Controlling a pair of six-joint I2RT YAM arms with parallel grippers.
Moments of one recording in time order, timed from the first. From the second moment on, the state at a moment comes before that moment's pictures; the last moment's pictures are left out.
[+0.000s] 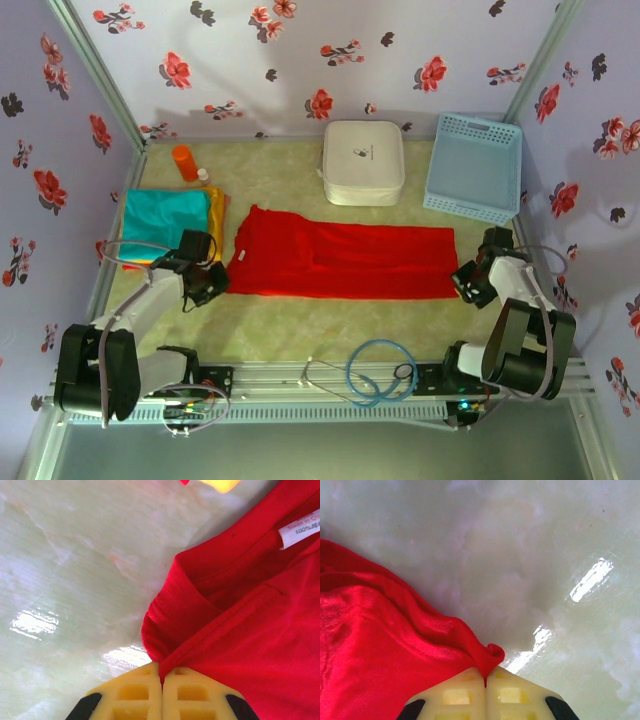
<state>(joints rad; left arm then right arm) -0.20 1.18 0.58 -0.64 0.09 -0.70 -0.30 1.27 0.63 -0.77 -0.11 0.70</state>
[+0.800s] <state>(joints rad) -0.35 1.22 0.84 -0.74 0.15 -0.71 -0.25 1.13 0.74 -0.81 -0.18 0.64</state>
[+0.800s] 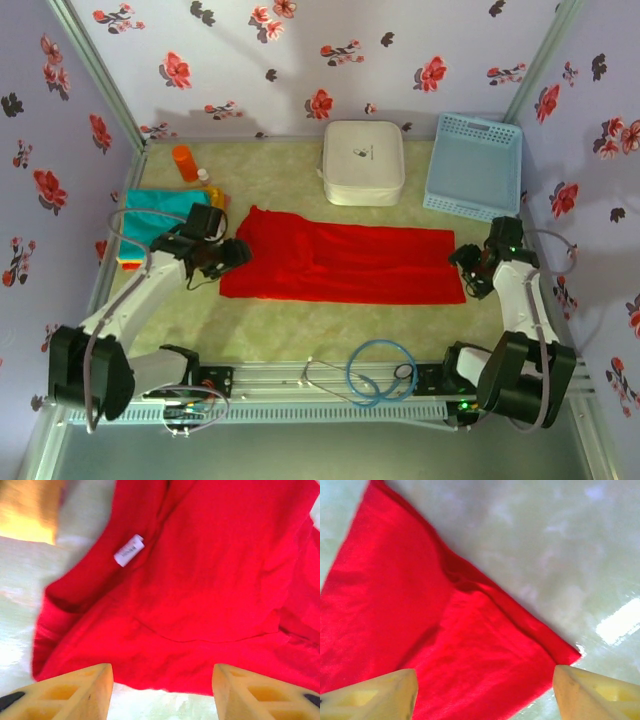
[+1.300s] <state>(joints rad) -0.45 1.65 1.00 -0.63 0.19 -0.73 0.01 1.56 0.88 -0.68 -0.10 0.58</state>
